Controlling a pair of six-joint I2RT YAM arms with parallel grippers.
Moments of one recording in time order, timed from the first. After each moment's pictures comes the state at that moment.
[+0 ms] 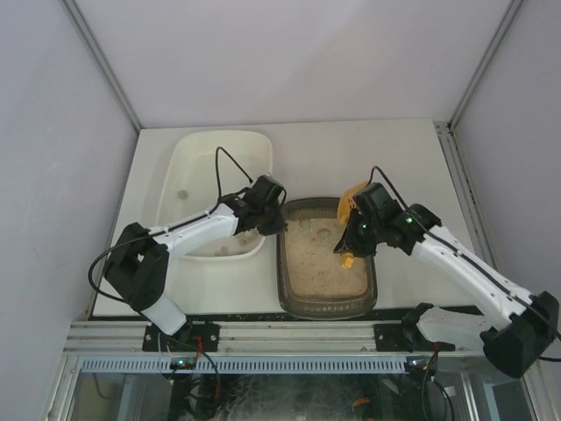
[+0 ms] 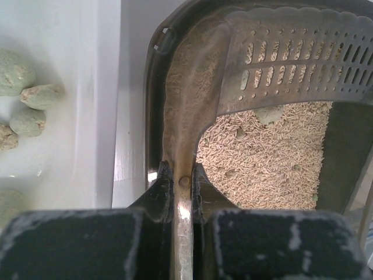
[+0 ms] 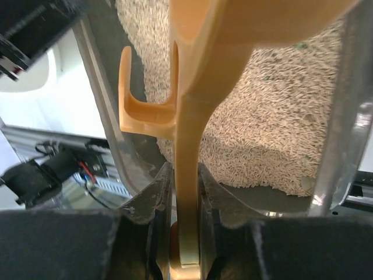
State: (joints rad) left arm -0.72 1.61 1.10 -0.45 -0.08 -0.91; right arm 0.67 1.08 1.02 -0.96 -0.06 0.93
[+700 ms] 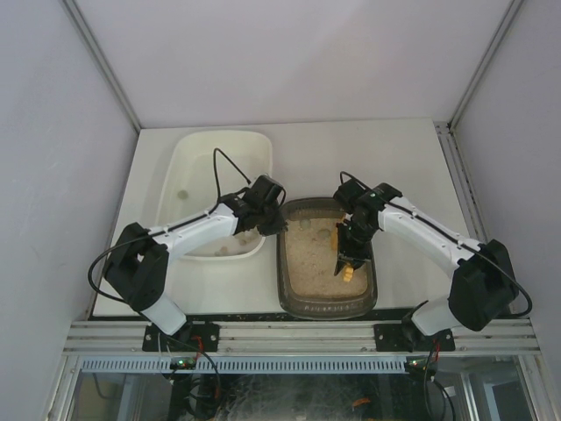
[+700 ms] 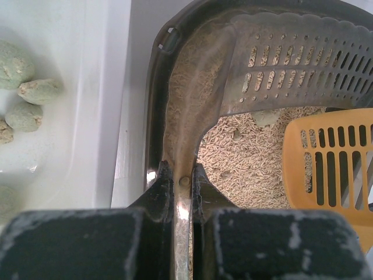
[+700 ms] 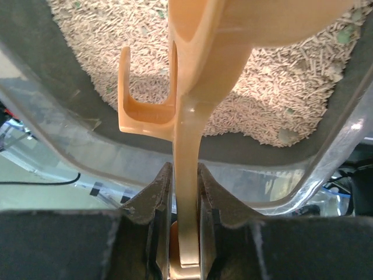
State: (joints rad) left arm -0.71 1.61 1.11 -0.46 -0.07 -0.96; right arm 0.60 1.43 1.13 -1.21 -0.32 0.73
